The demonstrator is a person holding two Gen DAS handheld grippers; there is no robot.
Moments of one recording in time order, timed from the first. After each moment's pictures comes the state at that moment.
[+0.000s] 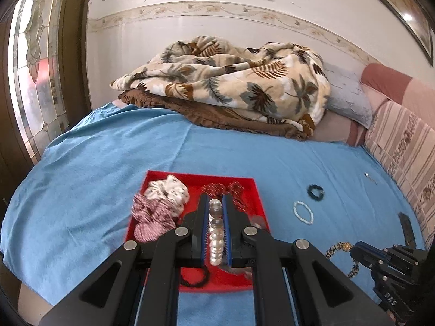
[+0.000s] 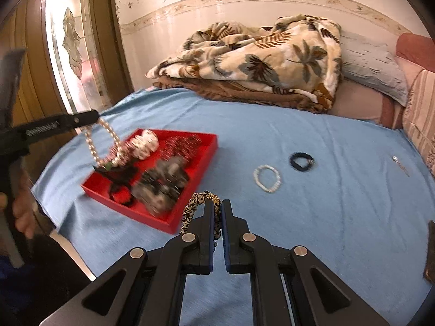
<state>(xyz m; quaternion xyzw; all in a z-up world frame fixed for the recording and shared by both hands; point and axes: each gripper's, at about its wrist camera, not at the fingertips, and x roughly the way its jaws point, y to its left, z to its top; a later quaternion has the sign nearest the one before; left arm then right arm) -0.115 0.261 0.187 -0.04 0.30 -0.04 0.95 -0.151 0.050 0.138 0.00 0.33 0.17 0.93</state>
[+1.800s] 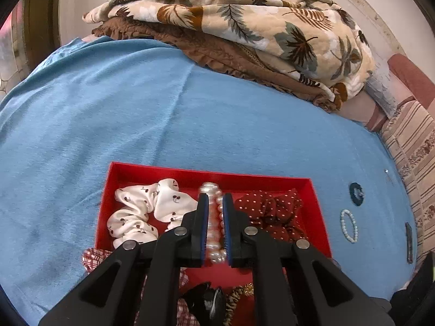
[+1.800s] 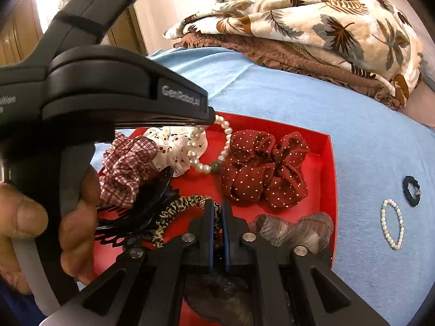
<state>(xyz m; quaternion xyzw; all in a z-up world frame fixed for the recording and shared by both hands) 0.065 0.310 0.083 -0.10 0.45 -0.09 0.88 -0.015 0.210 0.063 -0.02 0.41 0.21 0.89</state>
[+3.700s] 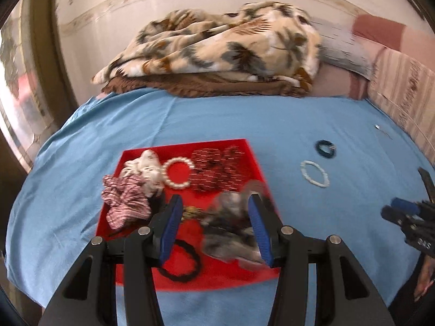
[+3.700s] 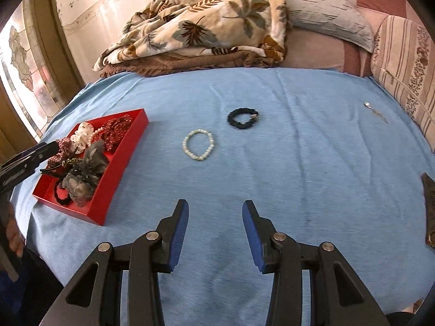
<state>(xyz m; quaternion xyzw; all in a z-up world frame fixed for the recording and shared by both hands) -0.098 0.201 0.130 0.05 0.36 -0.05 0.93 -0.124 -0.044 0.084 0.05 0.40 0.07 0.91</state>
